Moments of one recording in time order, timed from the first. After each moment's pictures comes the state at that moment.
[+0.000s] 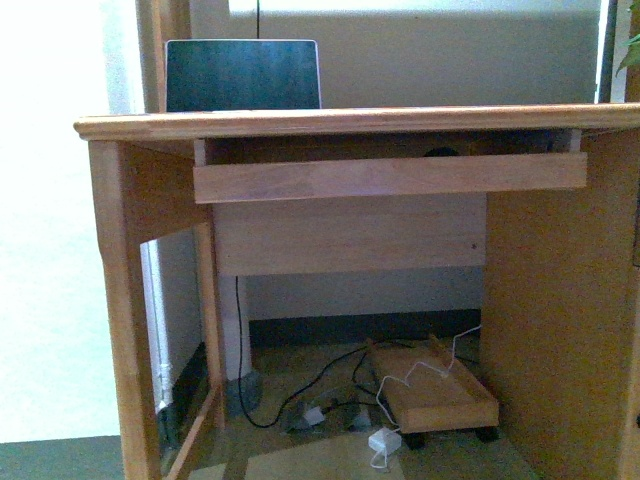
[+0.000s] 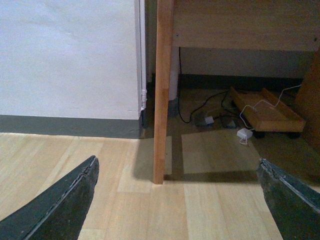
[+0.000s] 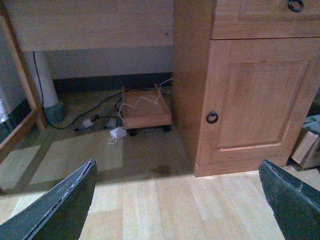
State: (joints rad) left arm -0.01 0.00 0.01 0.00 0.00 -0.01; right arm 0.00 0.00 0.01 0.00 0.00 0.00
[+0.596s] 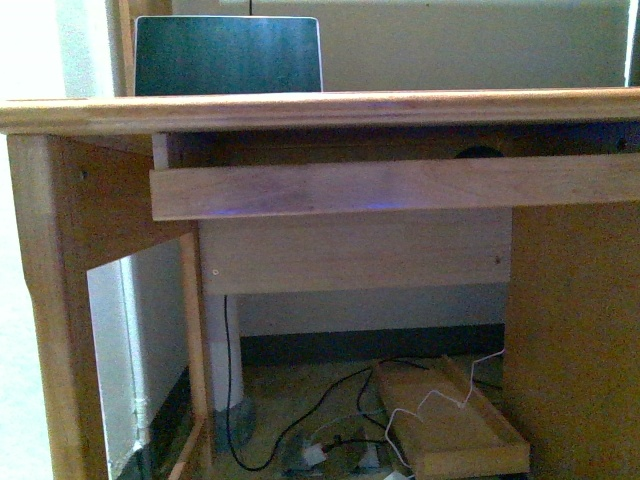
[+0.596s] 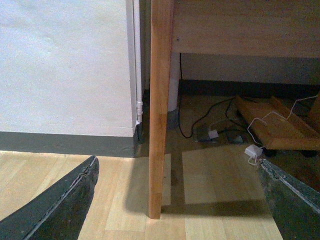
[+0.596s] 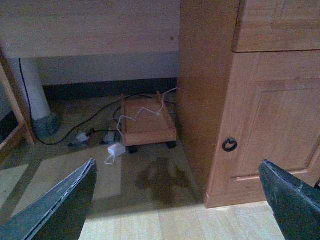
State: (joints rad) left arm -0.01 0.00 0.01 0.00 0.00 -0.01; right arm 0.00 0.00 0.01 0.00 0.00 0.00
